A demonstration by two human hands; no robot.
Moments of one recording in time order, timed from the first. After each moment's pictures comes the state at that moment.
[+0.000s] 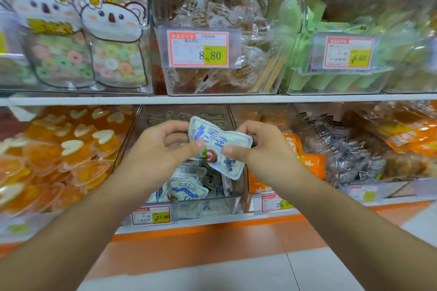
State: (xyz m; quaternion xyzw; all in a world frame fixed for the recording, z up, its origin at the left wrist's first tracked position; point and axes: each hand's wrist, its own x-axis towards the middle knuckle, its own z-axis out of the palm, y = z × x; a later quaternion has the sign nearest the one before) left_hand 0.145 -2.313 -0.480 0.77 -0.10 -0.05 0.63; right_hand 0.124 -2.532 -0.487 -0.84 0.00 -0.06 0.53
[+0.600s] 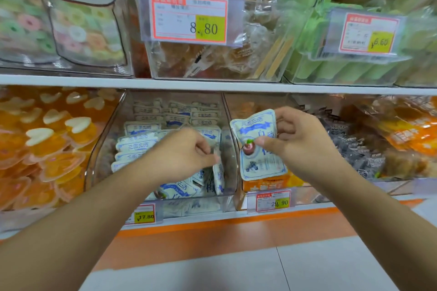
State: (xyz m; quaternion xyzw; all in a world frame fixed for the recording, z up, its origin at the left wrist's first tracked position) left_hand 0.193 -2.357 -0.515 0.91 -0.17 -0.15 0.34; right_hand 0.126 -2.593 -0.491 -0.86 0.02 -0.10 0.50
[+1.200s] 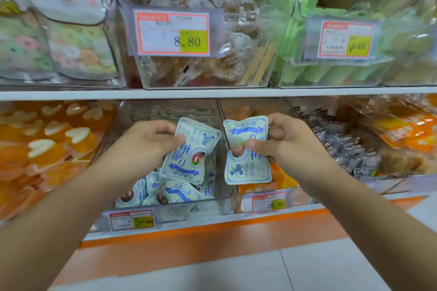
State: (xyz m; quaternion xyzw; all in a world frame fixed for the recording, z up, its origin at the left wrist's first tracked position) left_hand 0.178 -2.319 -0.491 0.81 -0.08 -0.11 0.56; right_hand 0.118 -2.586 -0.485 -0.79 0.03 -0.04 0.62
